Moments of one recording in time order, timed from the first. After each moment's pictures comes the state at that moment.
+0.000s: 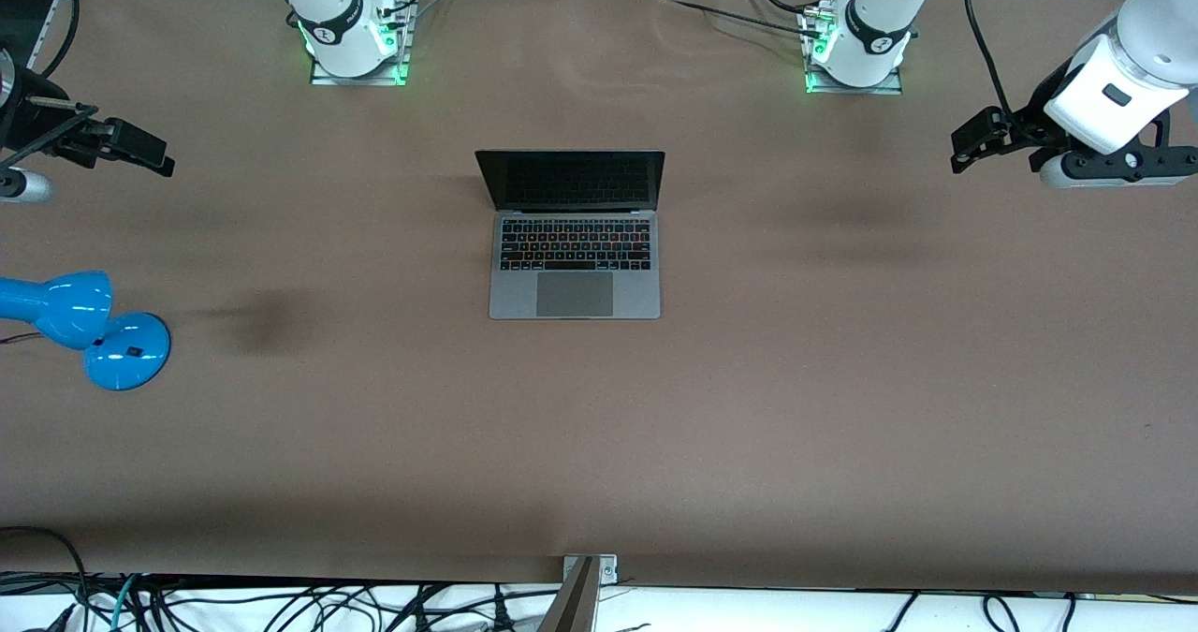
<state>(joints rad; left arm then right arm) -0.07 -0.09 -0.04 -1.74 -0.03 1.57 -0.17 -0.01 -0.01 -0.01 -1.64 0.01 1.50 0.09</state>
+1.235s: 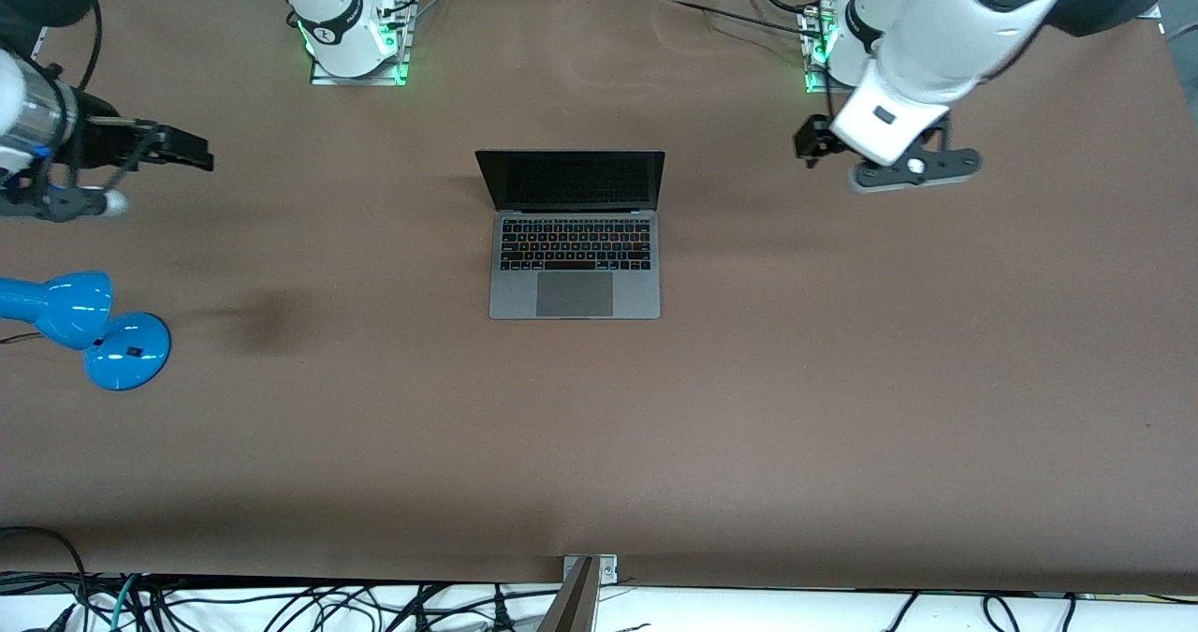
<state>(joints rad) -0.13 0.01 -0.33 -1.74 -0.03 1.57 -0.60 0.05 0.06 0.00 -1.65 0.01 1.39 0.01</state>
